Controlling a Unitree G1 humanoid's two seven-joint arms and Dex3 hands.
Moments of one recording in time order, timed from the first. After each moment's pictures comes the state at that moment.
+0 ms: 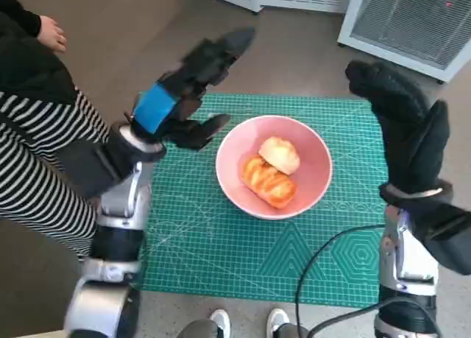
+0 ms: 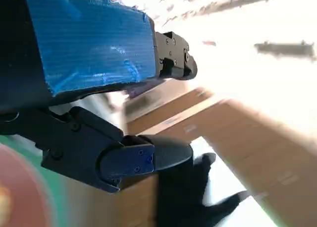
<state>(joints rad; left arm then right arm) -0.71 0.17 0.08 0.34 -0.32 -0.40 -0.53 -0.51 -0.20 -0.15 0.07 0.23 -0.36 0.30</state>
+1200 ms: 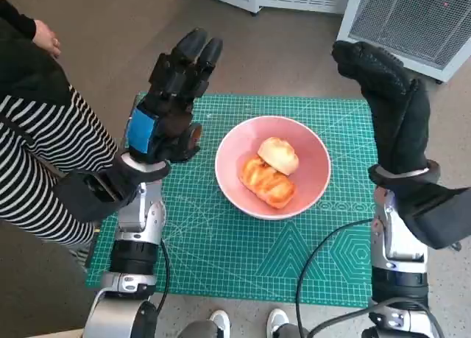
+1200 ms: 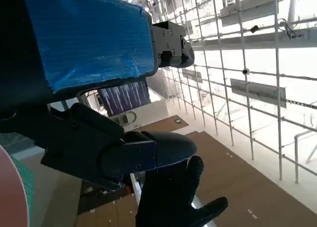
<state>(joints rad) -0.68 0.09 0.14 0.50 -0.35 -0.59 -0.57 -0.60 -0.19 -0.13 0.20 0.15 -0.44 0.26</state>
